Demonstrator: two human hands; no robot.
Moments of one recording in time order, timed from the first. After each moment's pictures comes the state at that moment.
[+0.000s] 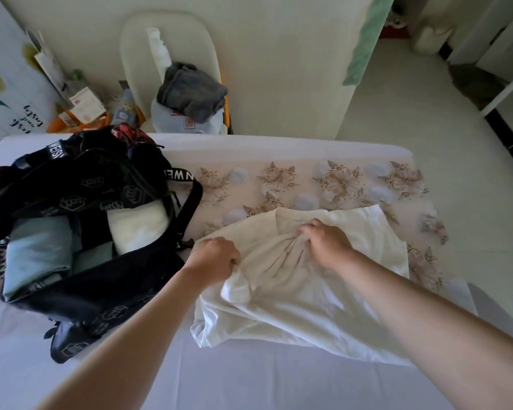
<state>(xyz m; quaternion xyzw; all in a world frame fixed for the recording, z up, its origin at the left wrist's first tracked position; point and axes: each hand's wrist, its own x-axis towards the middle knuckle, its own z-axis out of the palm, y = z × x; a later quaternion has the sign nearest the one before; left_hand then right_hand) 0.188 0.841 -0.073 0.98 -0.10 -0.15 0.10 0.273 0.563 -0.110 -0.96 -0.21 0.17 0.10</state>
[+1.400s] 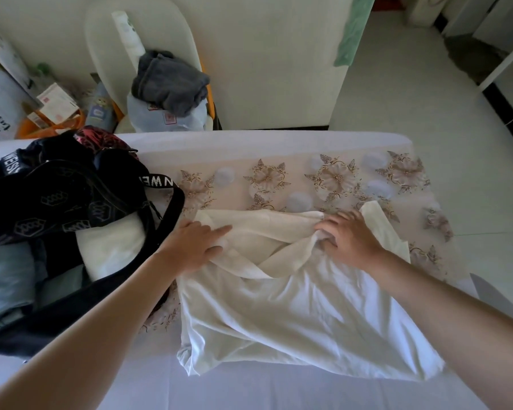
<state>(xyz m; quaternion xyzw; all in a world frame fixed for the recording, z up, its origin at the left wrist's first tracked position) 0.260 0.875 -0.092 0.96 -0.17 -0.22 -0.07 0.307 0.495 -0.137 -0.95 -0.28 0.00 0.10</state>
